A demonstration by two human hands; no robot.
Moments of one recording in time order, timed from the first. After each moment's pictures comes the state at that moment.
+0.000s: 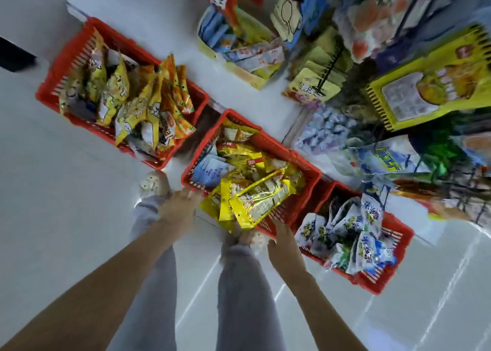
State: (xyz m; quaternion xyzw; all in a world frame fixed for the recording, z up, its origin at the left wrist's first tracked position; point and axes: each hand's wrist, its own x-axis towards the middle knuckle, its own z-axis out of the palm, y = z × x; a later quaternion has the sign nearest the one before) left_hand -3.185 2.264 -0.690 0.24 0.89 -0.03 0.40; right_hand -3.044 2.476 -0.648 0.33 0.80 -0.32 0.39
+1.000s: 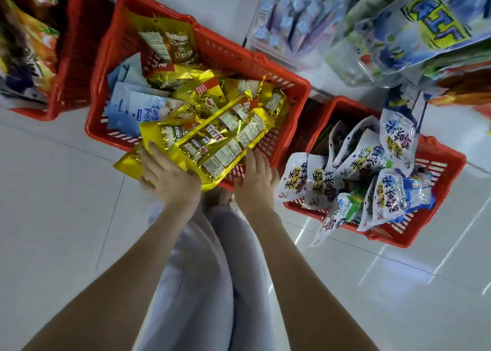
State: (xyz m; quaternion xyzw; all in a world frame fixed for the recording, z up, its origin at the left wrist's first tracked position) left_hand -3.047 2.420 -0.852 -0.16 0.95 0.09 0.27; right_hand -2.978 2.538 -0.845 0.34 0.84 -0.30 0.30
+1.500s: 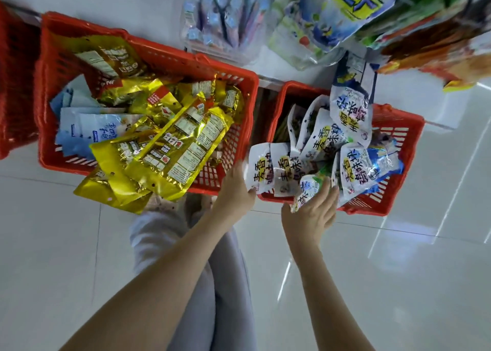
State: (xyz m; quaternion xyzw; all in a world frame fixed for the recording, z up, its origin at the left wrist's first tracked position) left_hand -2.967 2.536 -0.850 0.13 0.79 0.26 0.54; right_hand -2.847 2.611 -0.811 0.64 0.73 -0.17 0.16
